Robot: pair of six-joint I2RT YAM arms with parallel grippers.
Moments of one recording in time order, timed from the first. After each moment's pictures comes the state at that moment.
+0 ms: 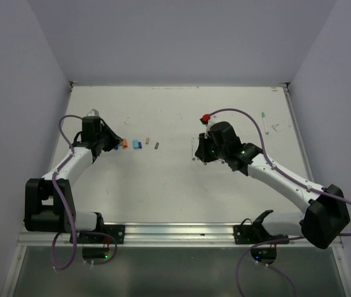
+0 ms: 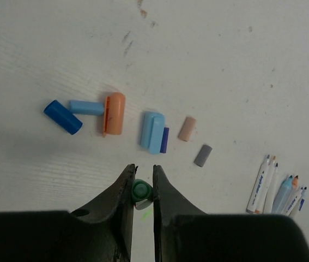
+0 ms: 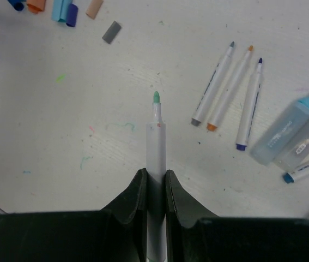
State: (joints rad) left arm -0.04 1.36 0.80 -0.16 0.13 -0.69; right arm 0.66 1.28 0.95 -0.35 -0.01 0.34
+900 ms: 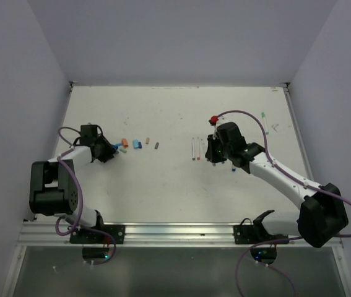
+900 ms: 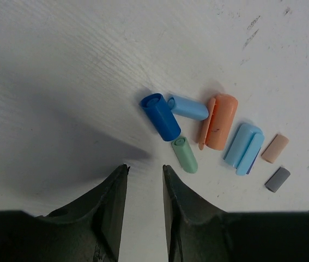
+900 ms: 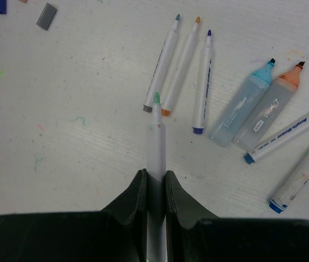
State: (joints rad) left arm 0.08 1.54 0.72 -0.14 0.12 -0.70; right arm 0.55 1.28 0.88 -0.38 0.01 0.30
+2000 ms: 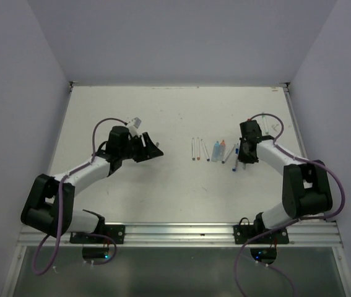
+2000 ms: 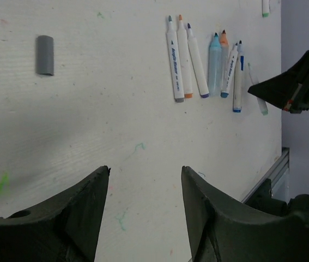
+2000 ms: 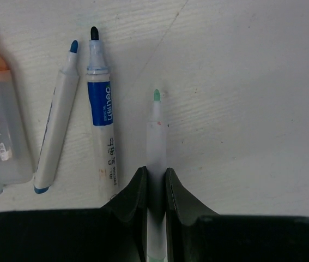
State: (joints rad) left arm -0.35 1.36 0.65 0.08 0.42 -0.68; right arm 0.17 1.52 0.86 -0.48 0.24 0.35
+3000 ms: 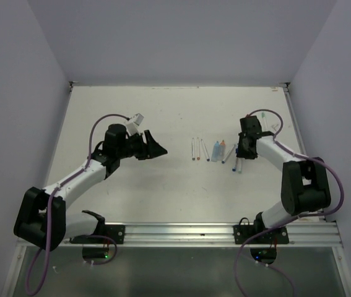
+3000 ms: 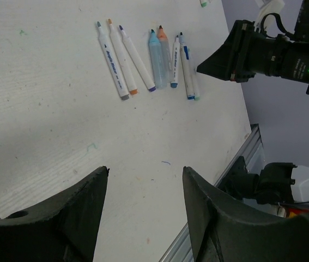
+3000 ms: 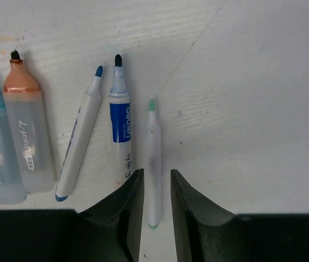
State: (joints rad) left arm -0.39 1.25 0.67 0.09 0.54 -0.66; right arm 0.16 1.57 0.91 -0.48 0.20 0.33
